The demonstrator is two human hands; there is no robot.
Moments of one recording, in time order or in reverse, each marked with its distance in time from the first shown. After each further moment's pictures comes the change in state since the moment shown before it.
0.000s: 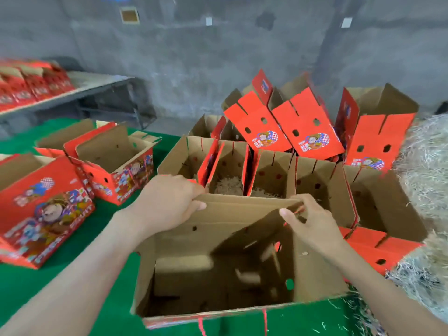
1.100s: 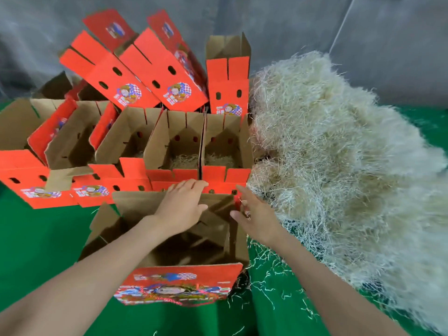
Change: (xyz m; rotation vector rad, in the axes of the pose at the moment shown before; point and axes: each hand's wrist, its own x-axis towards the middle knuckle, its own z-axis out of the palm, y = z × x) left_hand 0.096 0.332 0.107 -0.474 -0.115 0.047; right_hand -0.129 0.218 -0.102 0.002 -0.113 0.136
